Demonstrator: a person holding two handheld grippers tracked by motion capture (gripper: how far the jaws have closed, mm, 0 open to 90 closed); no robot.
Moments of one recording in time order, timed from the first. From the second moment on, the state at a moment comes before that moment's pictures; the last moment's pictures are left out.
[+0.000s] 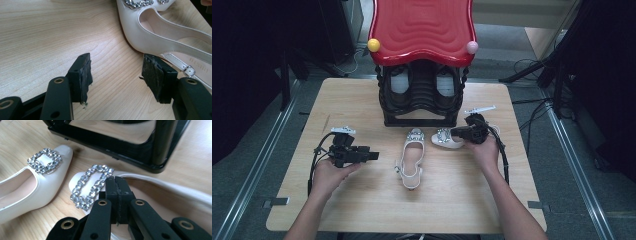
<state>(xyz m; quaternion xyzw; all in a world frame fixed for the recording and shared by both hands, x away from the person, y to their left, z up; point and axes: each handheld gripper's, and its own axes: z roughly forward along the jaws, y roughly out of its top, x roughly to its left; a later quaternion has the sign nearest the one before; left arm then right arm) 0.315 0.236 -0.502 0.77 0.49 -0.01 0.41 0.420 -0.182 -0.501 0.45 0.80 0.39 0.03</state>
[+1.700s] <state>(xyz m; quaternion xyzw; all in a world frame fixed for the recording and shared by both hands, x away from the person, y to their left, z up) 0.331 0.217 -0.504 0.78 0.47 -0.02 0.41 0.394 -0.243 -0.483 0.44 0.83 0.35 0.04</state>
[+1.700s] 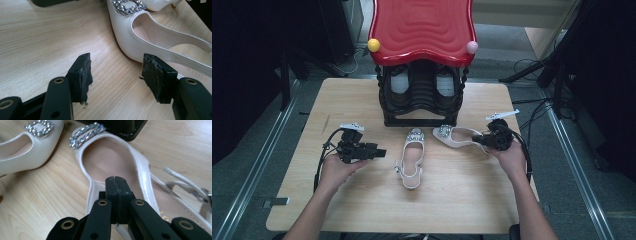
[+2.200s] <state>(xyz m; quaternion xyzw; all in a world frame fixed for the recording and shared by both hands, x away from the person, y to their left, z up) 0.338 0.208 -0.502 0.79 0.46 -0.02 0.41 0.381 -0.232 -0.481 0.43 0.83 0.34 0.04</state>
